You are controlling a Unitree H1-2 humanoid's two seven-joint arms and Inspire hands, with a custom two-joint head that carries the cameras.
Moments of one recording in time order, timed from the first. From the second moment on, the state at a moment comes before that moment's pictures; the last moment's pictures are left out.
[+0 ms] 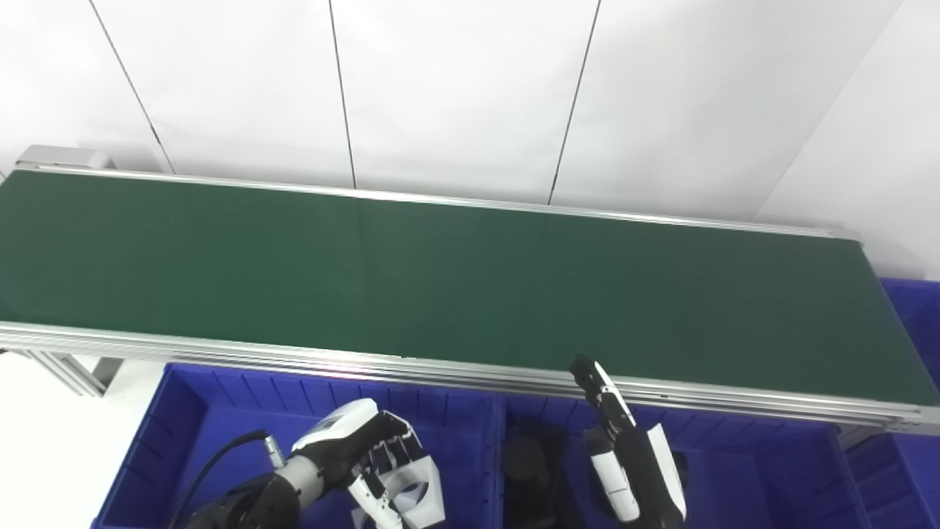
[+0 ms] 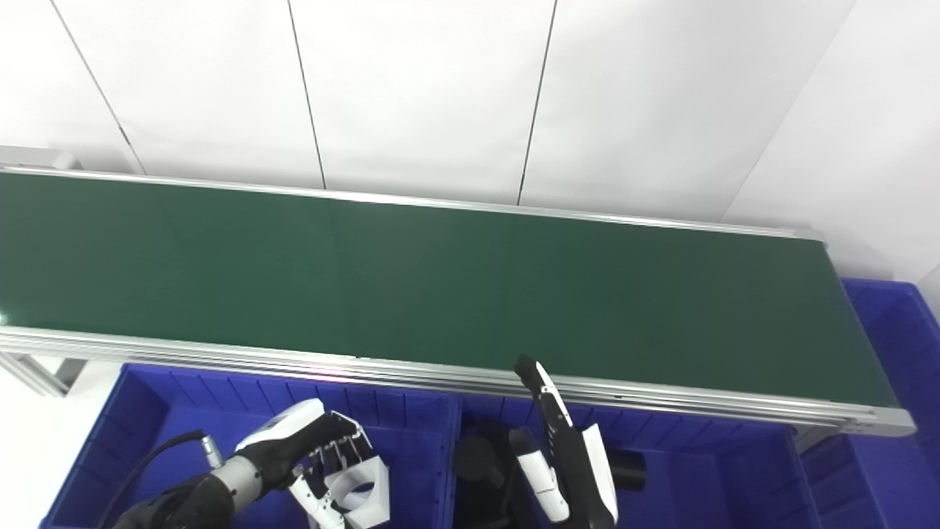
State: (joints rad) left arm 0.04 0.30 -0.44 -0.17 0.67 0.39 -0.49; right arm 0.36 0.00 0.21 -0.27 -0.23 -0.10 0.03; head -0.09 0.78
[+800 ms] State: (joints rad) left arm 0.30 0.15 -0.18 -0.28 0.16 0.07 -0.44; right arm 0.39 -0.01 0.22 -0.29 -0.22 -0.09 0.04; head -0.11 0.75
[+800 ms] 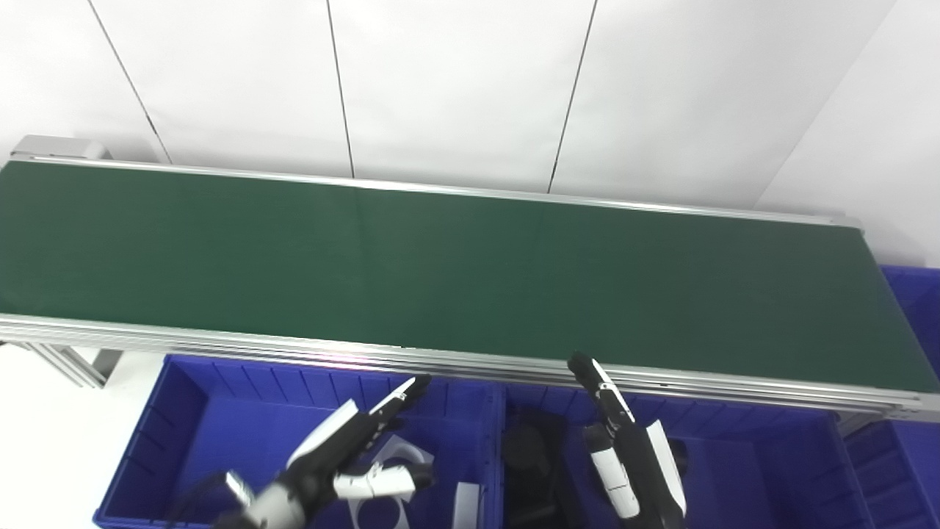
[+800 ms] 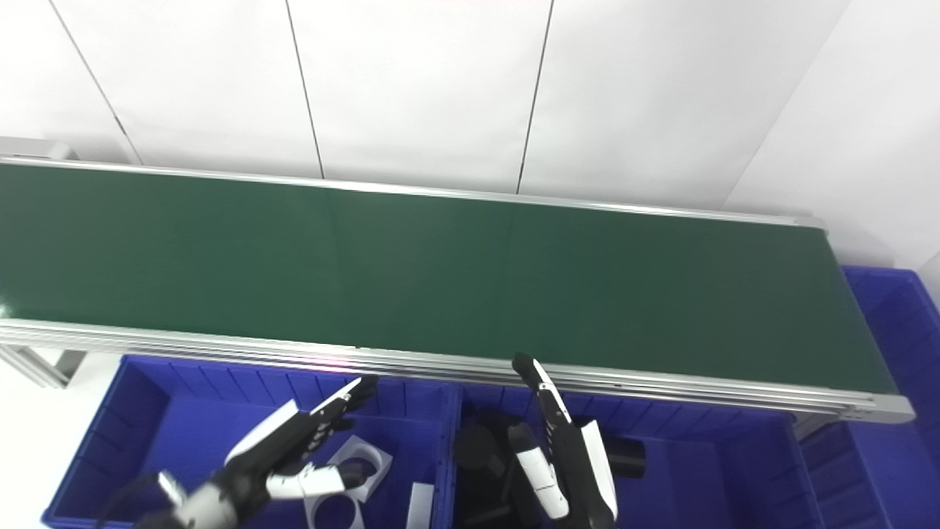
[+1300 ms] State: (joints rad) left arm 0.31 0.08 -0.18 -0.06 0.06 -0.33 -0.28; right arm 0.41 0.01 0.20 -0.22 -0.21 -0.09 0.01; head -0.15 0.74
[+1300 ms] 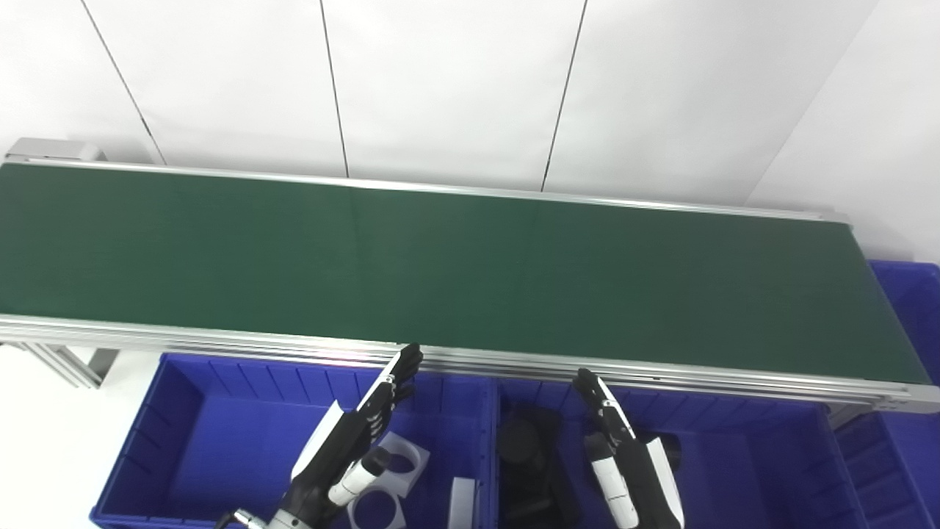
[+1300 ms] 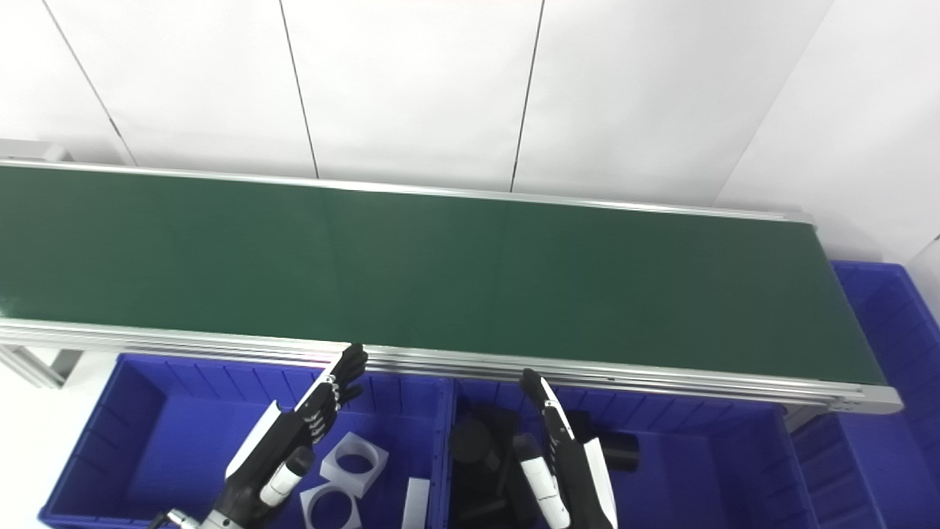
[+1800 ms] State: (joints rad) left arm 0.30 0.05 -0.19 0.02 0.14 -0.43 -0.17; right arm 0.41 0.04 0.17 -0.14 -0.19 -0.17 -0.06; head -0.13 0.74
